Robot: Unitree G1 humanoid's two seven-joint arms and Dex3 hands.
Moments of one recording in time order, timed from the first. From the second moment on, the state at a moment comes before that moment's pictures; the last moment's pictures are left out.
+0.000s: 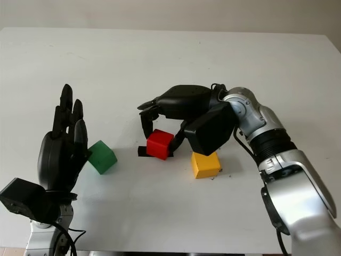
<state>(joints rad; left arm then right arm) 0.05 0.06 0.09 -0.16 -0.02 -0.22 -0.01 -1.00 -0.50 0.40 0.79 -0.44 -0.85 0.64</state>
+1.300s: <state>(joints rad) 0.06 0.06 0.09 -0.18 -0.02 -0.22 0.00 -1.04 -0.50 0.44 0.82 -0.51 -0.88 0.62</state>
